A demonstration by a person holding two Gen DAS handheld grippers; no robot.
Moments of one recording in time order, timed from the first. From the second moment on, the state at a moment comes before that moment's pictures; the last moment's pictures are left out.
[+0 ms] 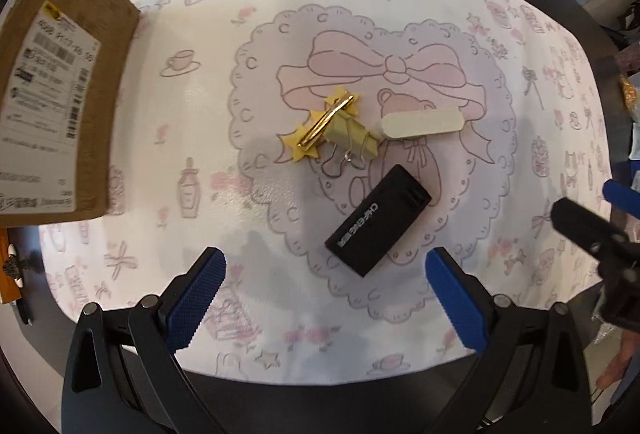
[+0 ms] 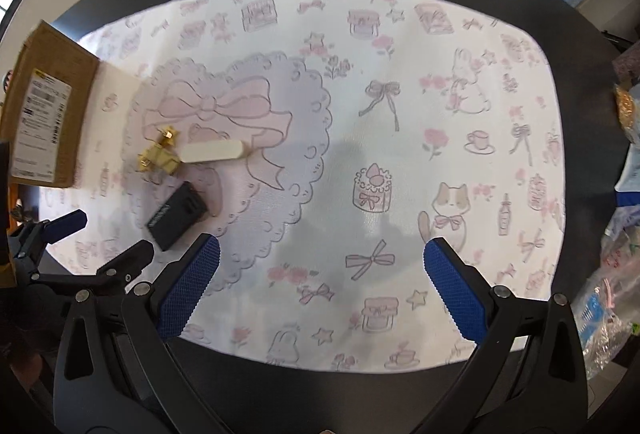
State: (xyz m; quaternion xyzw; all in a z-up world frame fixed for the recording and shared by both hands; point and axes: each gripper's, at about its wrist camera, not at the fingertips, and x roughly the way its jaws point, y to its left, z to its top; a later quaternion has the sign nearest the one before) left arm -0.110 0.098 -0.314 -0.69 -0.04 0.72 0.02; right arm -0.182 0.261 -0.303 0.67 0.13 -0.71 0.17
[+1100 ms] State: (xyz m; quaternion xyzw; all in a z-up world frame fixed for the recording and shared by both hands) left arm -0.108 0.134 -0.324 -0.68 0.02 0.73 0.04; right arm -0.186 0.271 -0.336 0.69 0.13 -0.69 0.17
